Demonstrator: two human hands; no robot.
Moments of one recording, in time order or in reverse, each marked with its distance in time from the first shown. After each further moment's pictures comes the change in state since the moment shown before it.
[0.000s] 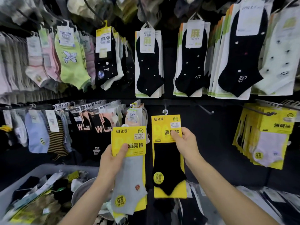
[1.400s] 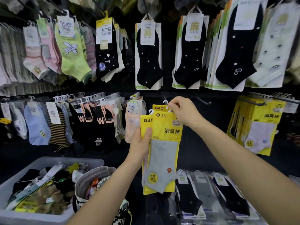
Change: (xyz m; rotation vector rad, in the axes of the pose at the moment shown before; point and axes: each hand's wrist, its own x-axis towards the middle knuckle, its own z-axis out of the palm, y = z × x) left_hand -0.014 0.020 0.060 -0.116 -0.251 0.144; right_hand 0.010 -0.089 -0.008 -0.569 -0.118 -0.286
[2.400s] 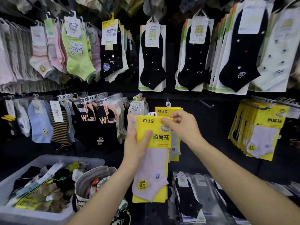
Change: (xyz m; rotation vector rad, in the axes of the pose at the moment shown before) left_hand -0.012 0.013 -0.014 0.040 0.122 0.009; right_hand -0.037 0.007 0.025 0.286 0.038 0.112
